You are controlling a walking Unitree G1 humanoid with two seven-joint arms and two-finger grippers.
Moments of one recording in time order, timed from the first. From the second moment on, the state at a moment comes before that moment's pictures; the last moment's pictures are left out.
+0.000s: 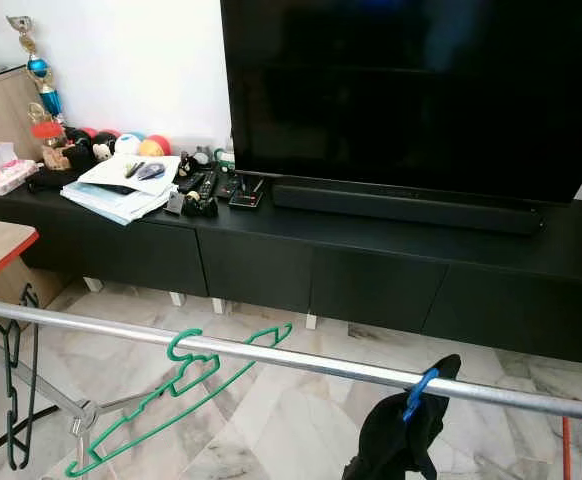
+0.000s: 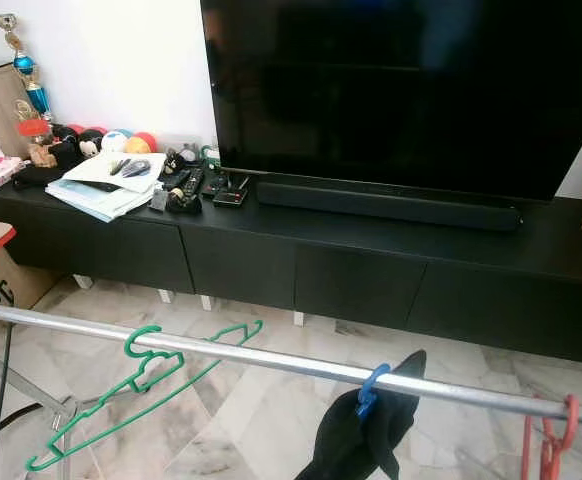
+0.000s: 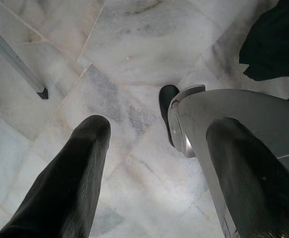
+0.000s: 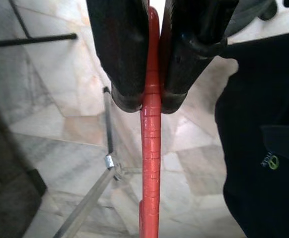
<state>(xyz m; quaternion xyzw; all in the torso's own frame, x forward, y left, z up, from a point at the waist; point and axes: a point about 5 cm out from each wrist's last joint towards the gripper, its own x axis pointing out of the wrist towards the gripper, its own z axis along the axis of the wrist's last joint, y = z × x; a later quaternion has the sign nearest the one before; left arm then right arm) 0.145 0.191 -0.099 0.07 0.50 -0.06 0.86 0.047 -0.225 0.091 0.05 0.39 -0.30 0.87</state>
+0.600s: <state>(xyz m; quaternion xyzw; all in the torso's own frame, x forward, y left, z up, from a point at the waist) 0.144 0.191 -0.099 0.07 0.51 -0.06 0.86 0.079 -0.240 0.073 0.03 0.37 -0.32 0.87</state>
